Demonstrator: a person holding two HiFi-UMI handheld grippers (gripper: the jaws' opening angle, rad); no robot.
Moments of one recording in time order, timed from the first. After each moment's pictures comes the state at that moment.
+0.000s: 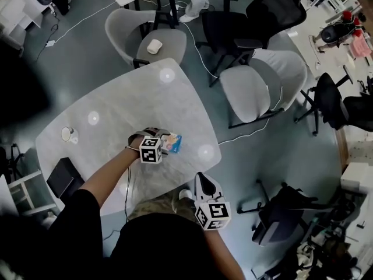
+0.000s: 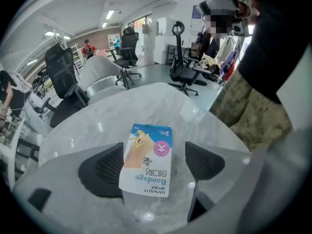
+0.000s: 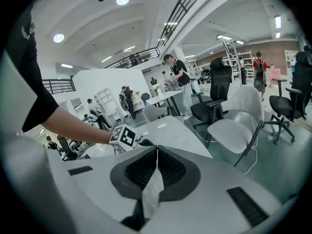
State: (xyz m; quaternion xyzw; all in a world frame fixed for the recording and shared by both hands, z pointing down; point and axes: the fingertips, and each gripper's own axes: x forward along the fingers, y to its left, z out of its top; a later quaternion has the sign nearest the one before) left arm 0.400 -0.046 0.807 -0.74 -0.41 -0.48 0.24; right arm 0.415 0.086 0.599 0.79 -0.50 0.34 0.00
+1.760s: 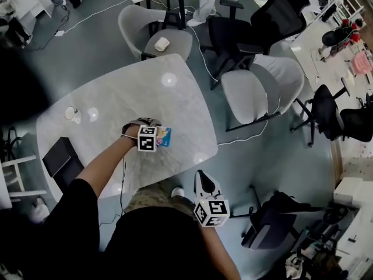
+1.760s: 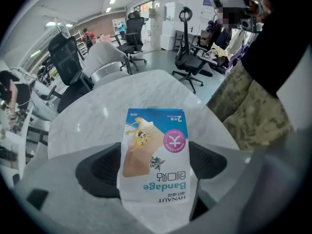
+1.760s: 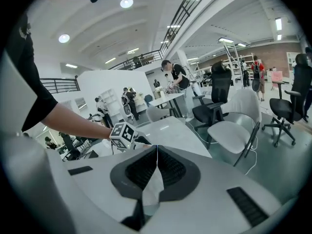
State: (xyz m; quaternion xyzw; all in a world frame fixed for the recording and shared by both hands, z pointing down) left arm 0.362 -0.053 0.808 -0.71 -0.36 -0.55 0.25; right arm 0.393 0.139 0.598 0.79 -0.51 0.33 0.00
